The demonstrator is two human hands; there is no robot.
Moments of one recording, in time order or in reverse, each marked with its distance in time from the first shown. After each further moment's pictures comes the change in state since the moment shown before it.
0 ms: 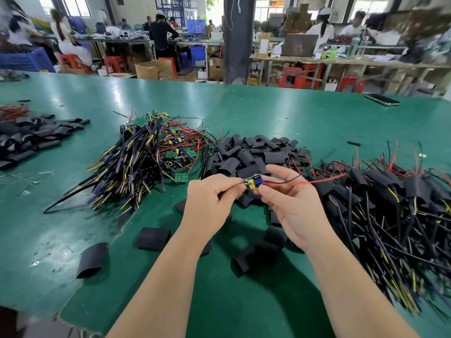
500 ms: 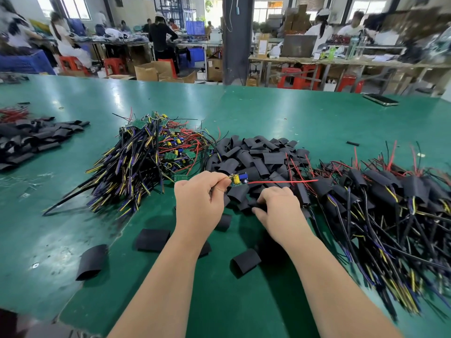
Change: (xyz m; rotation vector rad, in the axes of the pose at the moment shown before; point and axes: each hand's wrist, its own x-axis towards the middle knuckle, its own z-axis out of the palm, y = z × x) left_hand 0.000 0.000 -0.005 0.174 0.121 -0.047; right_hand 0.018 0.035 -0.014 -1.625 -0.085 -0.123
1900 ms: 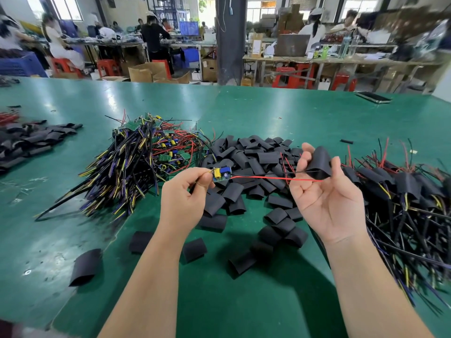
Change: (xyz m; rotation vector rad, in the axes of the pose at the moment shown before) left_hand 0.006 -0.011 -0.013 -0.252 -0.021 -0.097; right_hand -0.021 0.022 -0.071 2.330 -0.024 0.045
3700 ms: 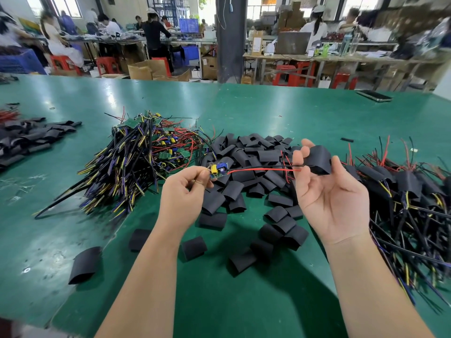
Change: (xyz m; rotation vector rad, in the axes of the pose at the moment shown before) left_hand 0.001 0.003 0.001 -0.088 -0.039 -0.173; right_hand -0.005 -0.001 0.014 0.110 0.020 0.036
